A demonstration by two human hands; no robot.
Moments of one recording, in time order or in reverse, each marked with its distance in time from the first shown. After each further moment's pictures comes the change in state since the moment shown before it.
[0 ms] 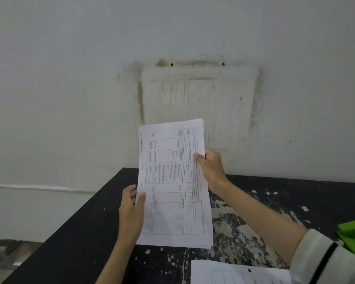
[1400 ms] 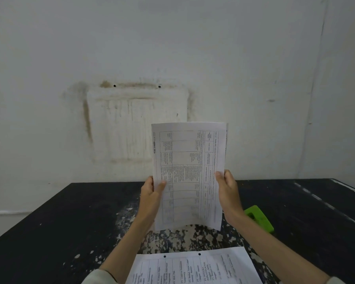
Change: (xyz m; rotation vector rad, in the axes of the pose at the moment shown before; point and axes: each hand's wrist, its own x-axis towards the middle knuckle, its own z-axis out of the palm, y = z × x) left_hand -0.073 0.093 0.159 -0.377 -0.381 0.111; right_hand -0.101 -0.002 -0.201 0.016 0.317 -0.042
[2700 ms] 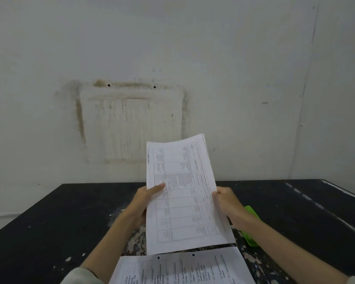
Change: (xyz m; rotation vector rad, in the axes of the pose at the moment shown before) left_hand 0.005 0.010 -0.016 -0.214 -0.299 -0.419; right_hand 0.000 0.002 -0.025 -0.389 -0.248 0.294
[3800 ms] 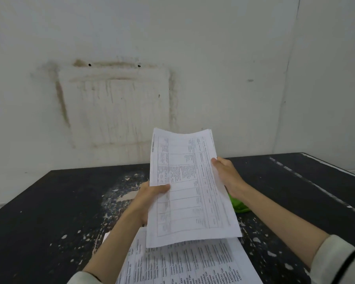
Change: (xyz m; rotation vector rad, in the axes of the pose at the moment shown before) left_hand -0.027 -0.035 0.030 0.066 0.008 -0.135; right_hand -0.016 0.004 -0.023 0.207 0.077 -0.056
